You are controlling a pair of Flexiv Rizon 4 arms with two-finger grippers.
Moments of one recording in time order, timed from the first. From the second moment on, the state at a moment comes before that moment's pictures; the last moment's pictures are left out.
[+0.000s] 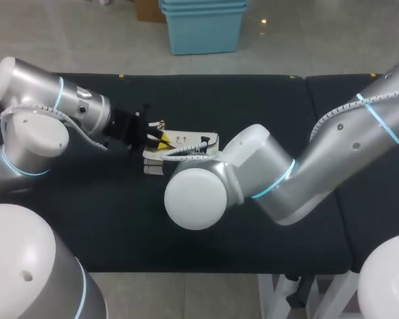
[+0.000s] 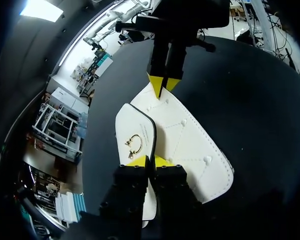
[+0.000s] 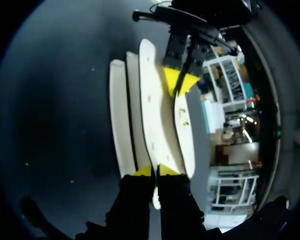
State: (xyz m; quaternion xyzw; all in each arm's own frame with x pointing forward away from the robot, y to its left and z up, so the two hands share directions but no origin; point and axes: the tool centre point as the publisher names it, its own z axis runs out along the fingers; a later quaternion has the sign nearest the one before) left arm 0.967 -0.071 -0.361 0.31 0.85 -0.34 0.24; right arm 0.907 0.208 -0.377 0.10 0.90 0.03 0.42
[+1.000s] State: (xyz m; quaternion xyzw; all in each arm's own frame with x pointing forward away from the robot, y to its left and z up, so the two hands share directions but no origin) left arm 0.965 -0.072 -0.358 0.31 0.84 -0.33 0.29; right arm 0.907 0.208 -0.377 0.10 0.90 0.03 0.42
